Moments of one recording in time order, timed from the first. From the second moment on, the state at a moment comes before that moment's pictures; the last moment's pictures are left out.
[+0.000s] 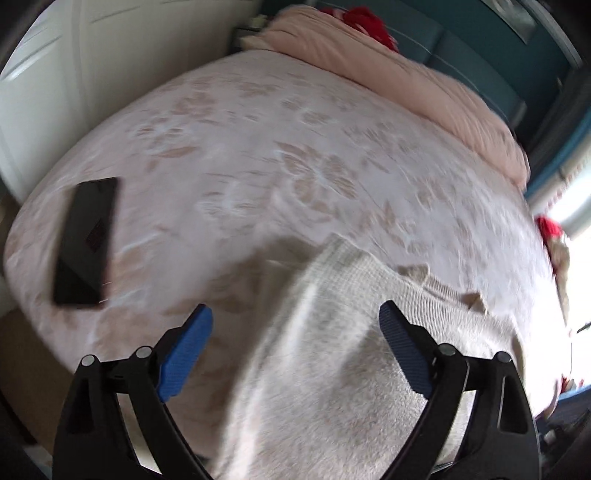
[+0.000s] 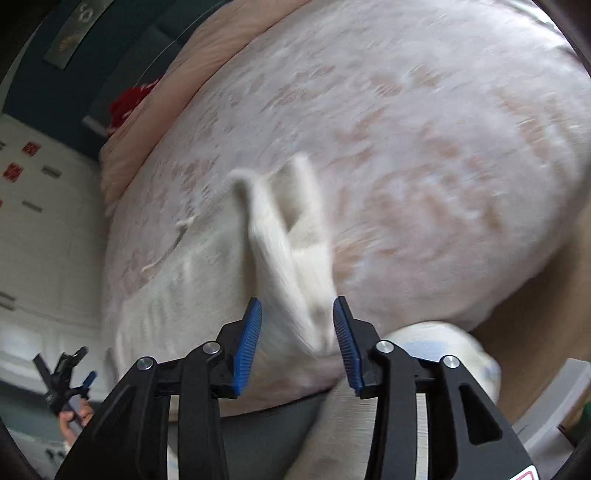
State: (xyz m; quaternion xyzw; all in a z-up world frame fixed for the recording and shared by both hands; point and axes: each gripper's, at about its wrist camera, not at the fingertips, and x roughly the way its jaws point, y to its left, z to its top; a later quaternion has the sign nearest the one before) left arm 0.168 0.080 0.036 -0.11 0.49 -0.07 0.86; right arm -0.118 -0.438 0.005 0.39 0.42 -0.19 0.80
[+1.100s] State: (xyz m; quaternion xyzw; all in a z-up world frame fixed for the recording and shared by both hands) left arm 0.154 0.056 0.024 -0.07 0.49 -0.07 0.87; right arm 0.043 -0.347 0.037 0.14 0.42 -0.10 0.89
